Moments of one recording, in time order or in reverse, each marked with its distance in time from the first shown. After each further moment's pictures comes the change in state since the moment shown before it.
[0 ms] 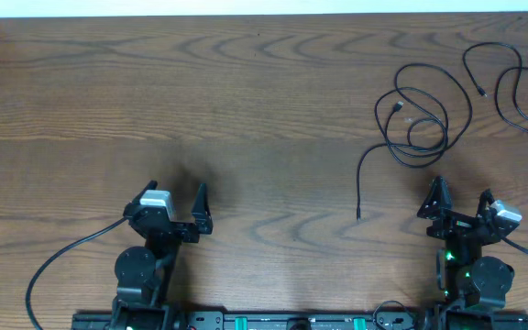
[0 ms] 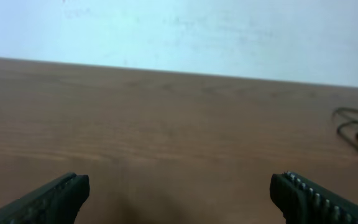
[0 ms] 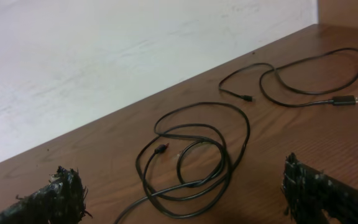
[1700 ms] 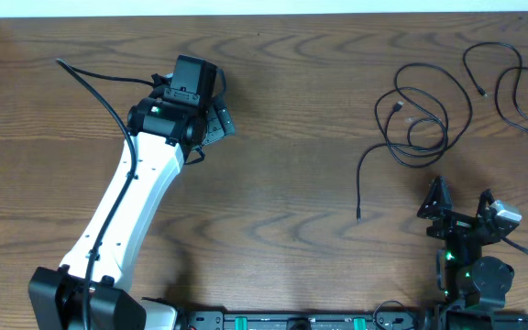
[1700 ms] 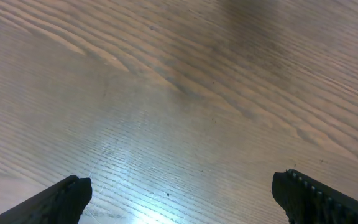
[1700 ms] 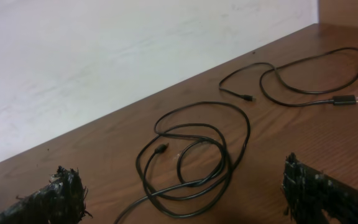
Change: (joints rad) left arm -0.164 1.421 1.284 -0.874 -0.266 -0.478; right arm 0.000 0.001 0.000 0.000 -0.001 0.000
